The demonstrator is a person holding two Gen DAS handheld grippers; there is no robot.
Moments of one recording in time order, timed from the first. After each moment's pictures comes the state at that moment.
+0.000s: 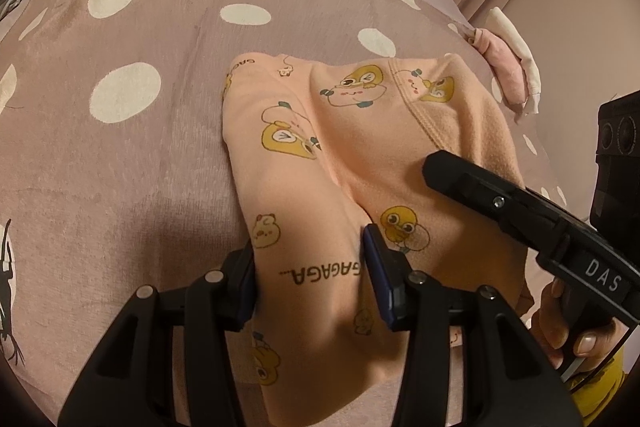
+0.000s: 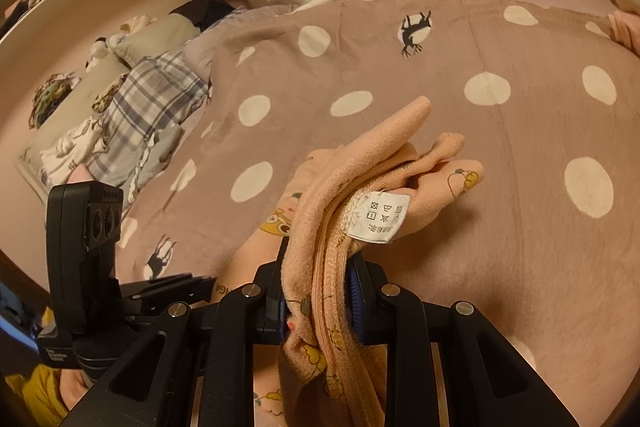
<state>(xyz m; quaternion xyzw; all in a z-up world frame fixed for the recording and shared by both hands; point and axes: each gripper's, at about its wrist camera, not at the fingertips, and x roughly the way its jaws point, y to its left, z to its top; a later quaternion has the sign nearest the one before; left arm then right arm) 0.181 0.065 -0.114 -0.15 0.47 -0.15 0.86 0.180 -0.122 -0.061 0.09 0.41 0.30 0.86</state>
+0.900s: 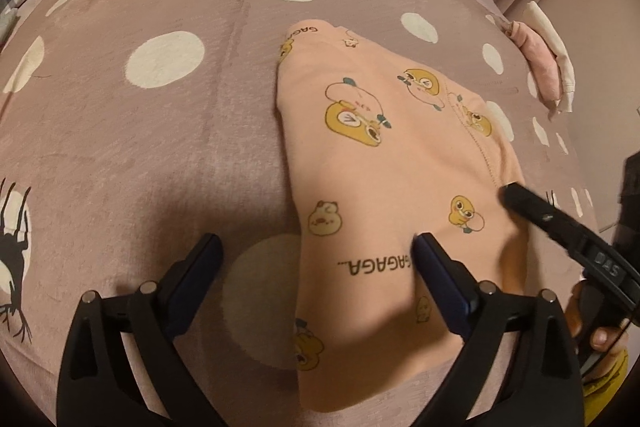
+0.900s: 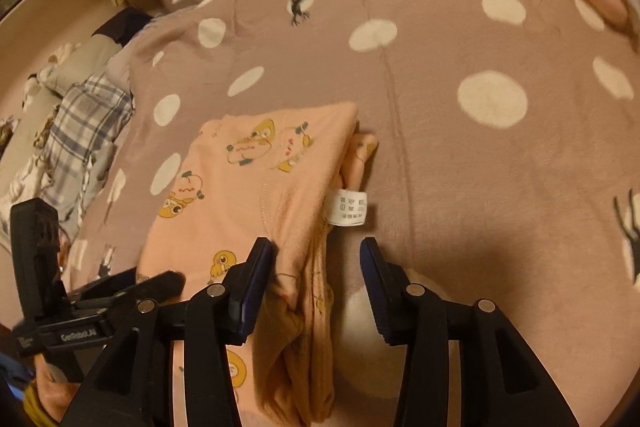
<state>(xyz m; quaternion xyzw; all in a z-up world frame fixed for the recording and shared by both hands) 0.179 0.076 -0.128 -0.13 0.50 -0.09 0.85 0.167 -0.177 -0.083 0.10 0.44 0.18 0.87</state>
